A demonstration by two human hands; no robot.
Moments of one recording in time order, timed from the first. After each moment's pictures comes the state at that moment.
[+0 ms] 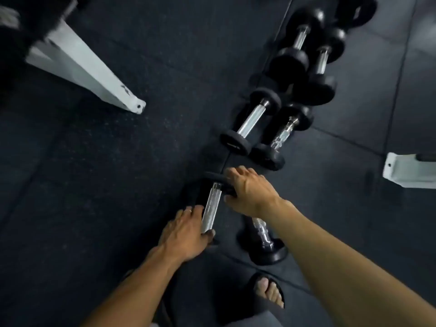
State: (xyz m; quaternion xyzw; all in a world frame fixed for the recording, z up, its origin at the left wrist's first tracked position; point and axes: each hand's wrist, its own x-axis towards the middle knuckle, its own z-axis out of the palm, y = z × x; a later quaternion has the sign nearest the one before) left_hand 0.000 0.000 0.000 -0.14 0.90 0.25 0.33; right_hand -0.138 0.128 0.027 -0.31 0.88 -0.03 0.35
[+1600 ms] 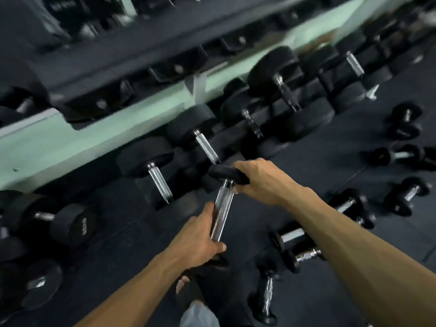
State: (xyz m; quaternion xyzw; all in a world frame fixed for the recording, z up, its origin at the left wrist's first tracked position) left_hand 0.027 -0.147 0.509 -0.42 0.79 0.44 0.13; right_hand -0.177 -0.126 0.541 -0.63 0.73 -0.09 0.26
